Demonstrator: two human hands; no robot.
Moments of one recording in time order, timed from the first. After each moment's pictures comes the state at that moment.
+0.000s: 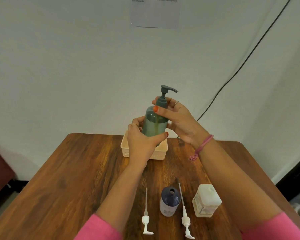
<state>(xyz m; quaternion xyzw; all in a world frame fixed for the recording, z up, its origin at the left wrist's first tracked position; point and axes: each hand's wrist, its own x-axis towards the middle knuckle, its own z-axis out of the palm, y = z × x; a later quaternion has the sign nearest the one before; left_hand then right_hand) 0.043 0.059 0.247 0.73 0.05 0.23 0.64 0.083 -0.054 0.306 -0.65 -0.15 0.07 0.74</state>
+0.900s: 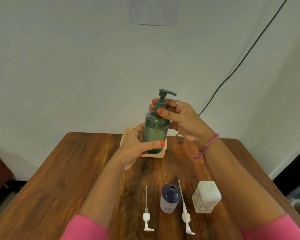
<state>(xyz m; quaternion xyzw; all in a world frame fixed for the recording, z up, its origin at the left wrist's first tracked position) 0.036 0.100 0.241 0.69 -0.04 -0.08 0.72 0.068 -0.061 0.313 -0.66 -0.22 0.08 0.72</state>
